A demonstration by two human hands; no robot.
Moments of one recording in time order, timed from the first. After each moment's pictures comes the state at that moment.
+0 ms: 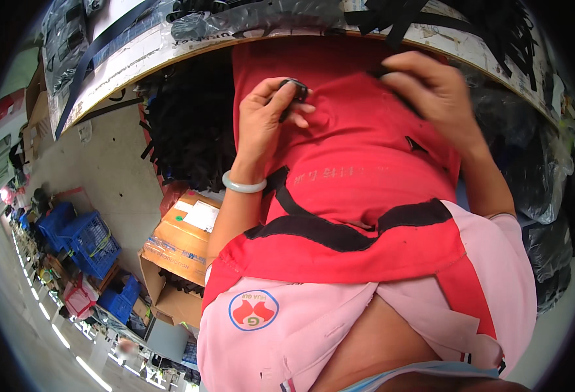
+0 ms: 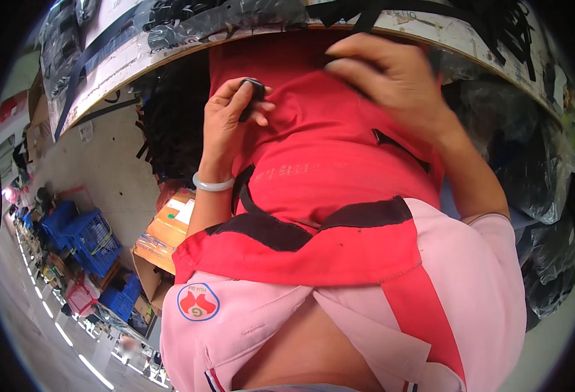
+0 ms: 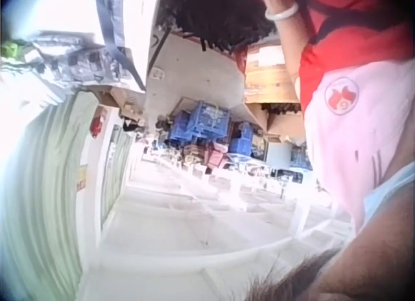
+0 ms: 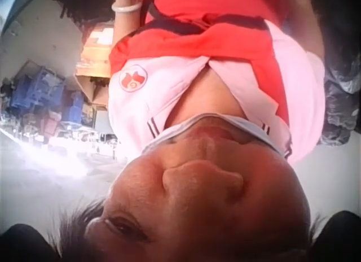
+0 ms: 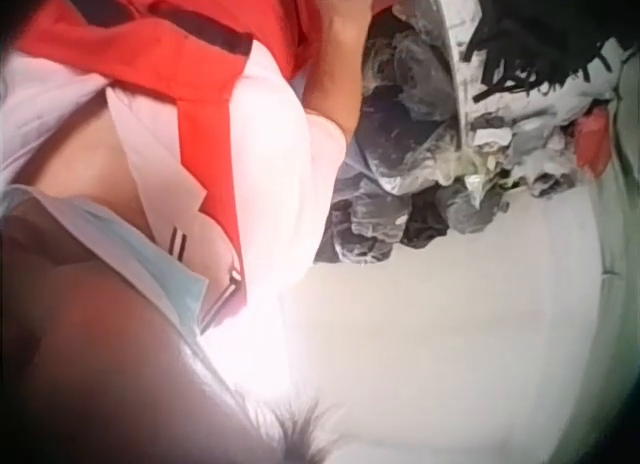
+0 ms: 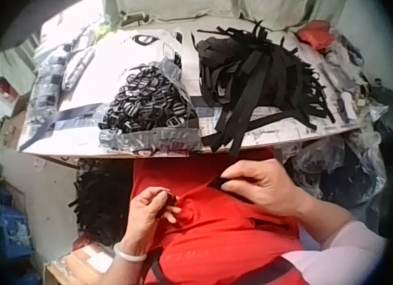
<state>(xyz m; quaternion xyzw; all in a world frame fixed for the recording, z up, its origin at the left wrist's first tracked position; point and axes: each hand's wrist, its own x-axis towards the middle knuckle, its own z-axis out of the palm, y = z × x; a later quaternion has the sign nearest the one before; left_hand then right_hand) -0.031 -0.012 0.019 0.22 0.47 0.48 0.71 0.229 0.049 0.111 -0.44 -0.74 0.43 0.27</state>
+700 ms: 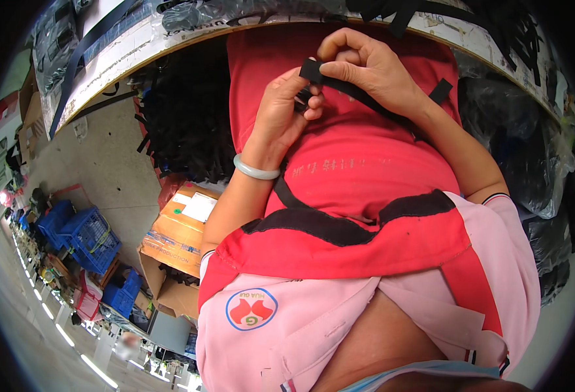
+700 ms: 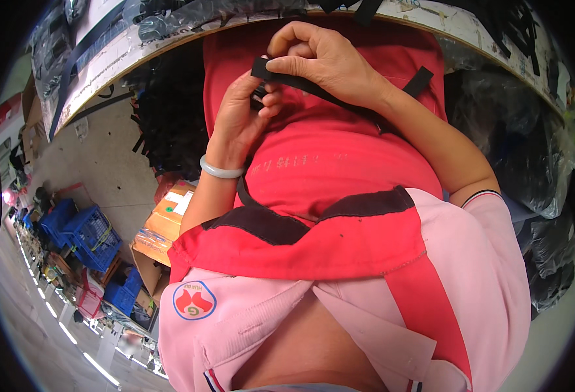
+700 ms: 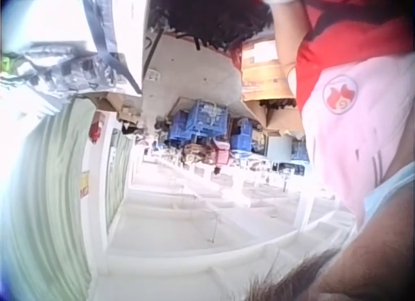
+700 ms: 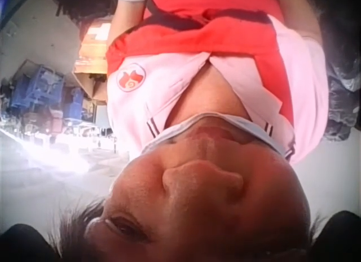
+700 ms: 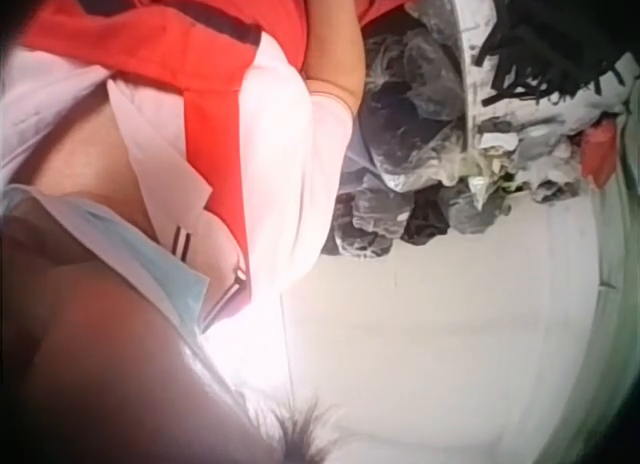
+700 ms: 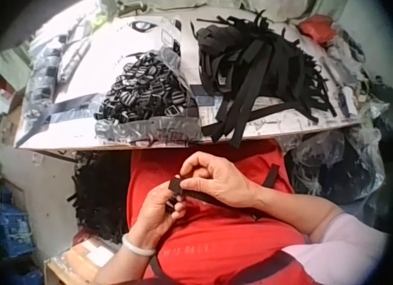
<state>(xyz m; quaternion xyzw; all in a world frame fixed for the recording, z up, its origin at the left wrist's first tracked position) -0.010 -0.004 0.005 0.02 0.28 0.45 0.85 0.181 0.057 0.050 -0.38 -0.55 0.71 0.23</state>
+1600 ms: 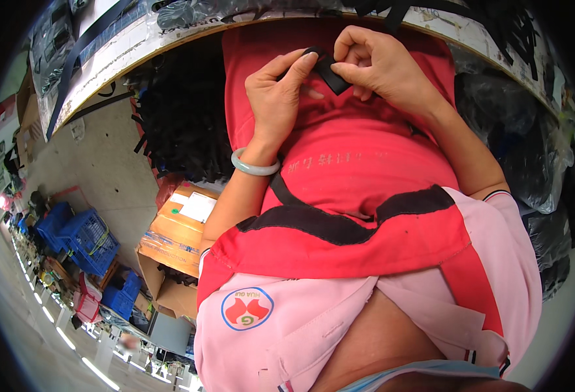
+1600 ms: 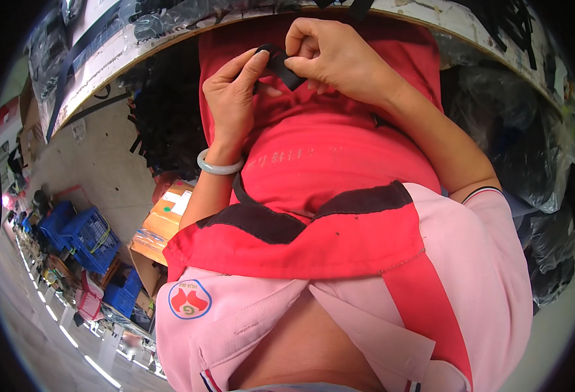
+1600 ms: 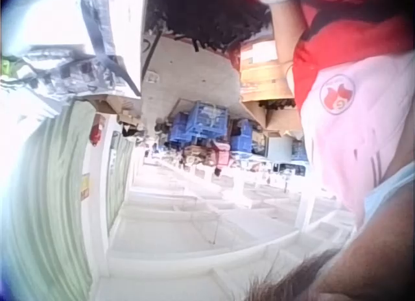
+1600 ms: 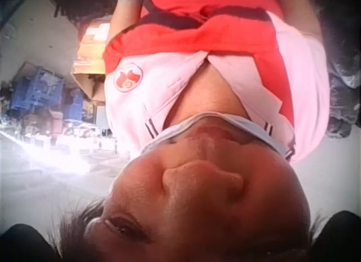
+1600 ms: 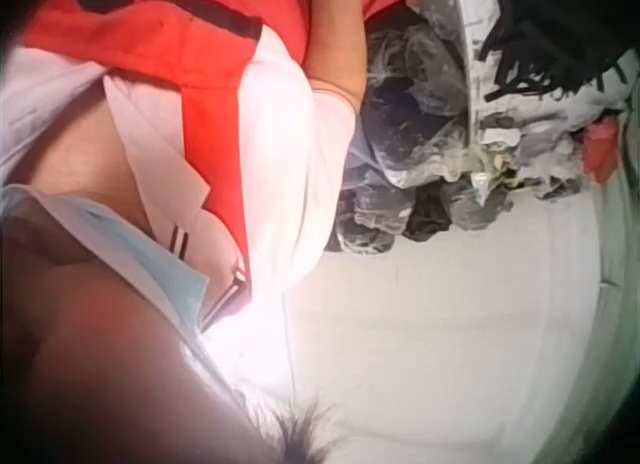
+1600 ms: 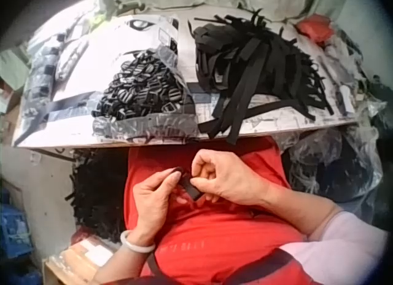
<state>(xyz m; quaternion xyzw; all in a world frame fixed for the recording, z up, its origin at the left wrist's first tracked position) 0.012 0.001 0.027 0.28 0.51 0.53 0.61 0.188 0.053 0.075 -0.49 -0.57 0.64 0.17</state>
